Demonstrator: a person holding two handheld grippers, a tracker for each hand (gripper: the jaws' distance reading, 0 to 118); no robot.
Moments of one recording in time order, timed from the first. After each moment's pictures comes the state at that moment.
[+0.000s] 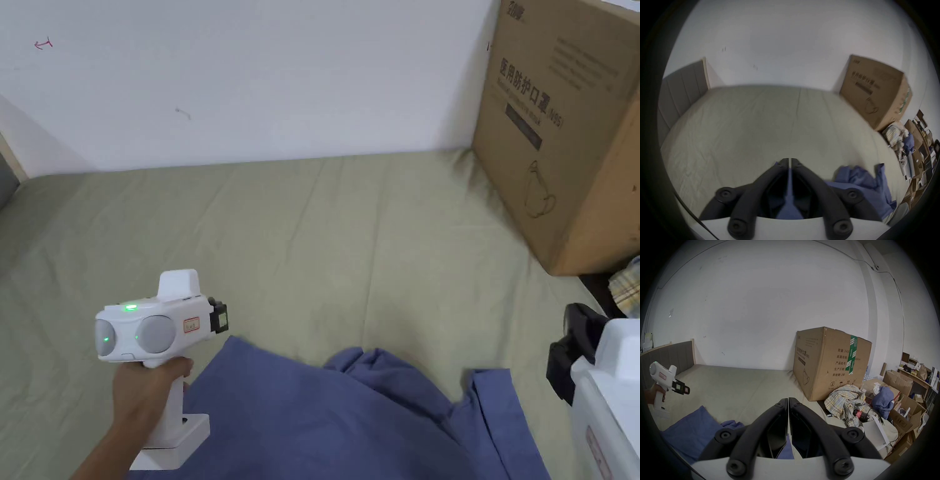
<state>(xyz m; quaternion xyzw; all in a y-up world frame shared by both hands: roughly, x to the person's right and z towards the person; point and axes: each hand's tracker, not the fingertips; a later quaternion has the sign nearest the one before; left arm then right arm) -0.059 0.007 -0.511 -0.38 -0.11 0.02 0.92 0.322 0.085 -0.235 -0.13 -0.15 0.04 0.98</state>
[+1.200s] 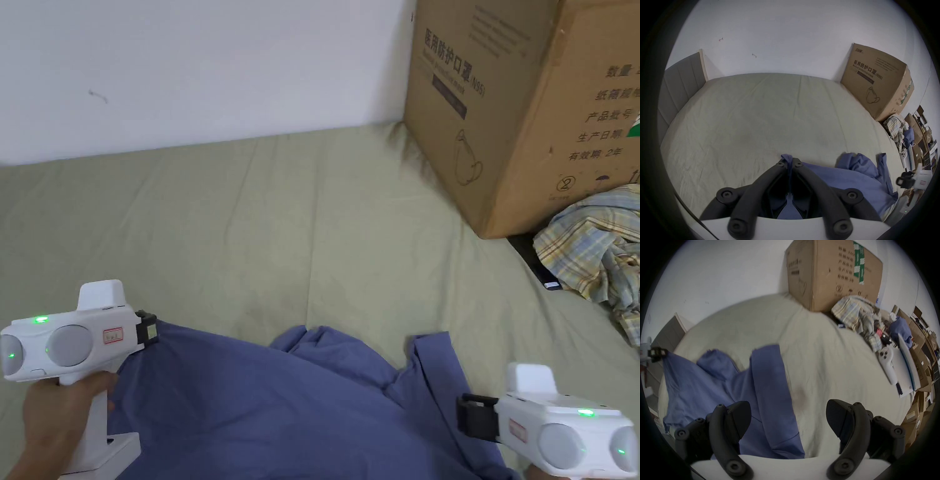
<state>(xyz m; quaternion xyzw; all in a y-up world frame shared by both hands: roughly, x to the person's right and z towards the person) -0.071 0.008 -0.480 -0.40 -0.13 0.01 0.91 0.394 -0.087 -0.255 -0.46 -0.13 -0.08 0.87</state>
